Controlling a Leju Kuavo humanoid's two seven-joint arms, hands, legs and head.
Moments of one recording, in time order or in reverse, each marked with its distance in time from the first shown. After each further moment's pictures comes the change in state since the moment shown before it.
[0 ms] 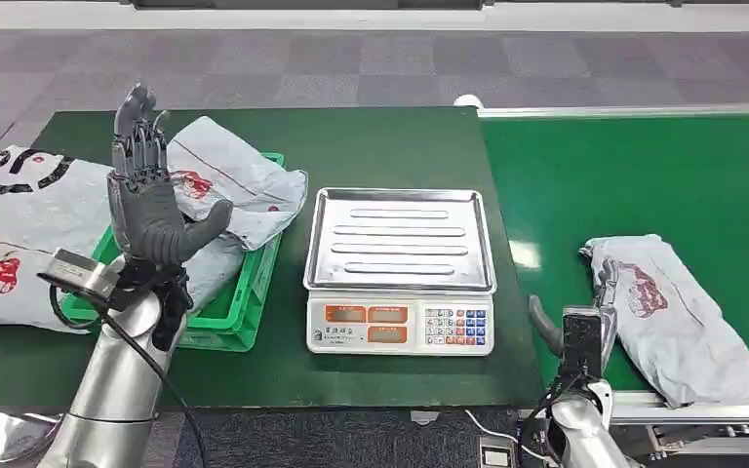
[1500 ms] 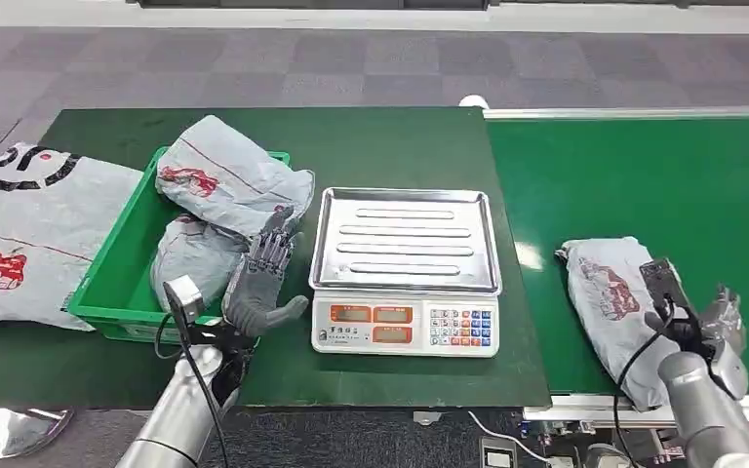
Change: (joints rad) left arm 0.091 -0.135 0.062 0.432 0.043 -0.512 0.000; right arm -0.306 -0.217 -0.412 0.493 0.842 0.349 0.765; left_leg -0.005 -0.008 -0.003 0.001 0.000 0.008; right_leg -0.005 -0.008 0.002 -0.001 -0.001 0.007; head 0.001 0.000
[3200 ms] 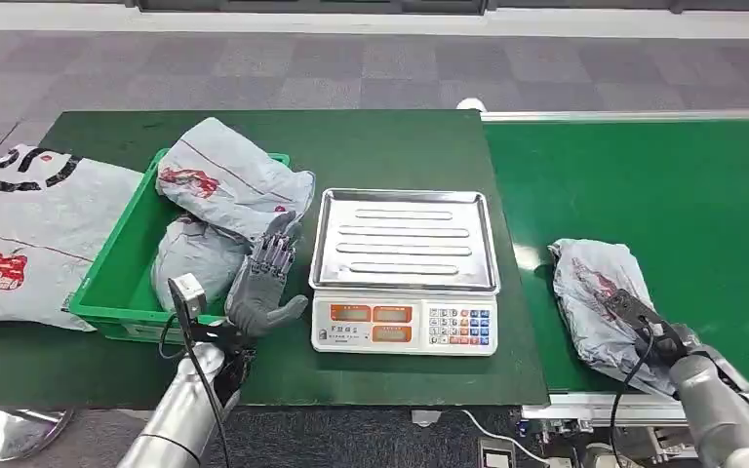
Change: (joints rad) left arm -0.024 -0.010 0.032 0.081 0.004 -0.036 0.000; right arm -0.036 -0.039 0.000 0.116 0.100 0.533 -0.026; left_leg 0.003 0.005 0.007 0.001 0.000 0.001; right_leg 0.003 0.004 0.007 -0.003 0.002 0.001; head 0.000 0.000
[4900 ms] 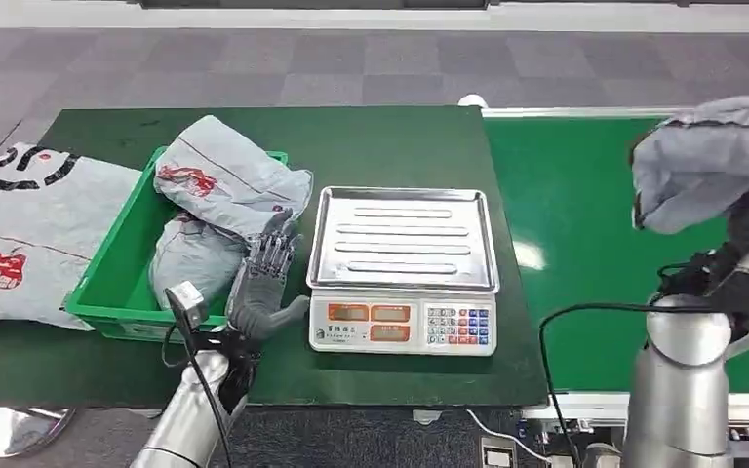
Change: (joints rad) left arm 0.050 -0.032 -0.010 -0.089 0.002 0.075 0.000; right arm 0.105 0.331 0.091 -1.384 -0.341 -0.905 -0.626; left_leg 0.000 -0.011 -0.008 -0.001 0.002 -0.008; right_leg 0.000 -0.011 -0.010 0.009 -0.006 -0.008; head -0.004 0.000
